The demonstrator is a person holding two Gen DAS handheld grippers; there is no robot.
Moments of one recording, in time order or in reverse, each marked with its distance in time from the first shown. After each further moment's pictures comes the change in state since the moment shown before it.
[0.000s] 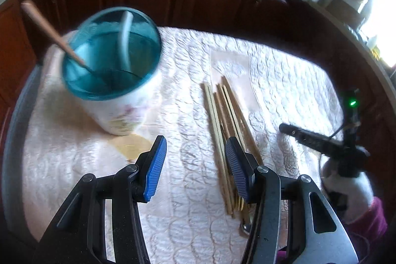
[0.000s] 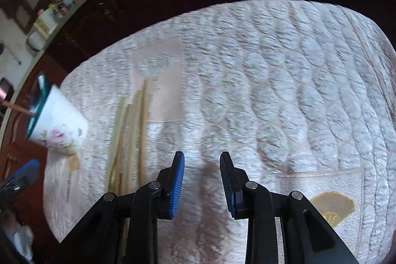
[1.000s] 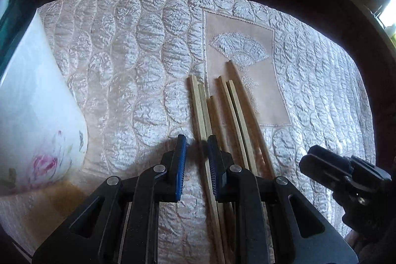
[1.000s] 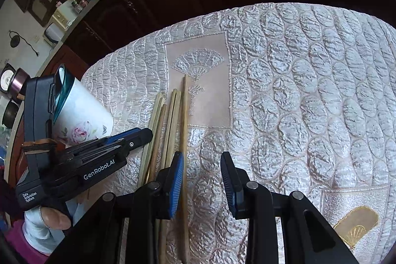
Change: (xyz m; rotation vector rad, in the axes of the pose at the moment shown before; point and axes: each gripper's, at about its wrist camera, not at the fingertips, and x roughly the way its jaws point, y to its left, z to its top) left arm 0.136 -0.021 0.039 -0.002 0.154 0.014; right arm 0.015 0.032 0.012 -0.031 0.027 0.099
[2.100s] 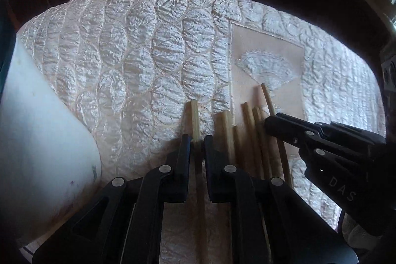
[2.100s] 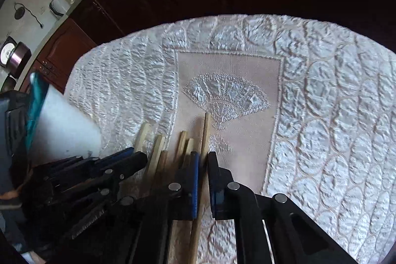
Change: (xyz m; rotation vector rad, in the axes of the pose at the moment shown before) left arm 0.013 0.004 0.034 -0.037 -0.007 0.078; right arm 0.075 0.024 0.090 -0.147 0.110 0.030
